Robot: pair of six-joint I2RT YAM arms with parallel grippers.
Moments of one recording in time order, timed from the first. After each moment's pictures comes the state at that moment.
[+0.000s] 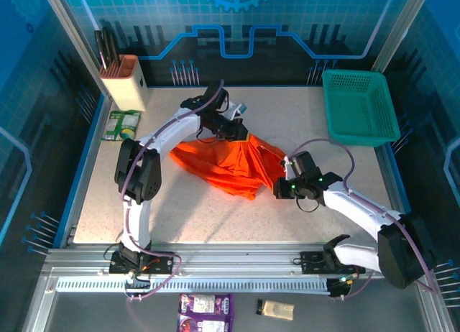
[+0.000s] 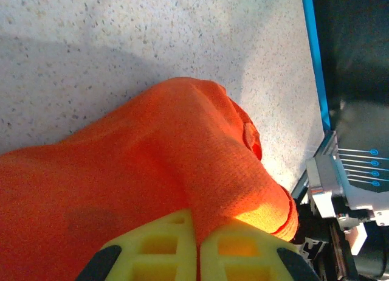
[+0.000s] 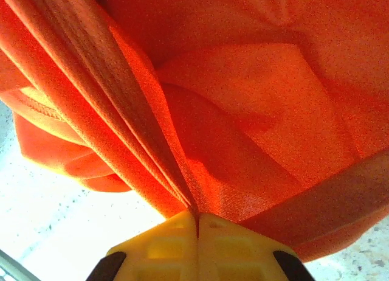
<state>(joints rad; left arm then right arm) -0.43 2.04 1.76 -0.76 0.71 -0.35 0.46 1.19 0.62 -0.46 -0.27 0.48</state>
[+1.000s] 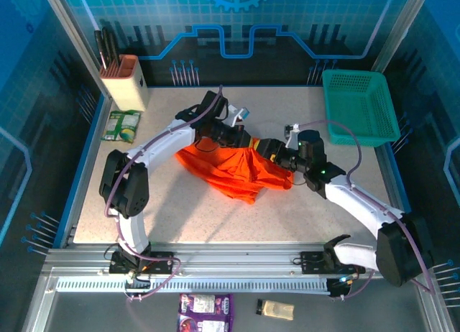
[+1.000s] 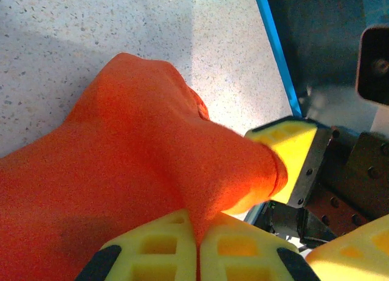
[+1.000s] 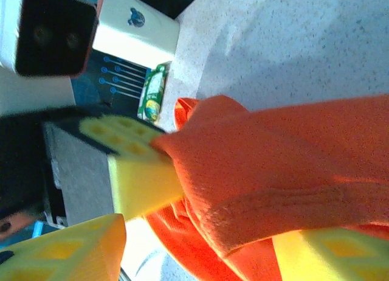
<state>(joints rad) -0.49 1.85 1.55 -0.59 0.74 -0.40 0.40 1.22 0.72 0.08 -0.41 0.90</state>
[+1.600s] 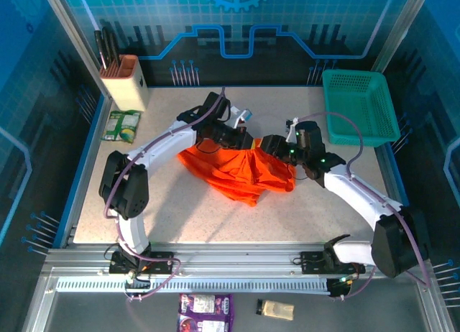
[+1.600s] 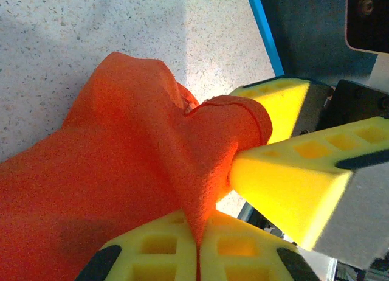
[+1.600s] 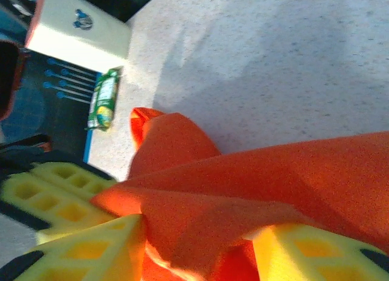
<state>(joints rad) -0.51 1.84 1.55 -0.59 0.75 -0.40 0.38 1.28 0.85 -0.16 -0.32 0.77</state>
